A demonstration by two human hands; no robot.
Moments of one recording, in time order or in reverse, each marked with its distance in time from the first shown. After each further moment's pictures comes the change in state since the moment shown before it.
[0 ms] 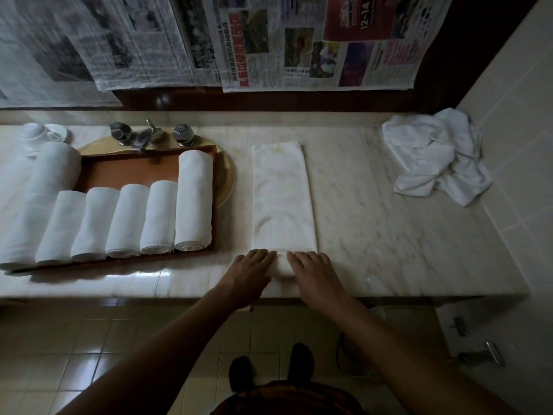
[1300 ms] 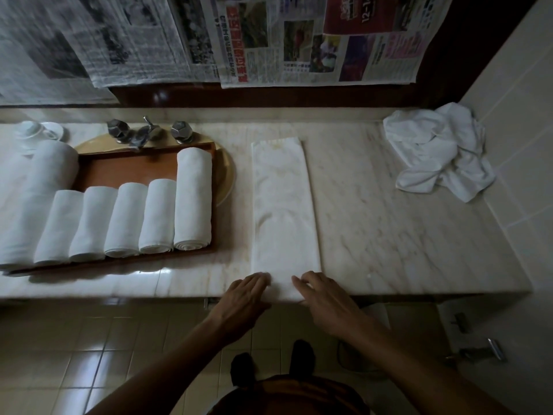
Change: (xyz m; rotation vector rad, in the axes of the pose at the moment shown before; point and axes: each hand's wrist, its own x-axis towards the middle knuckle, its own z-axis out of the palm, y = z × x) left_hand -0.054 0.002 0.038 -0.209 0.088 0.079; right_hand -0.045 0.012 0.019 0.133 -0.028 -0.119
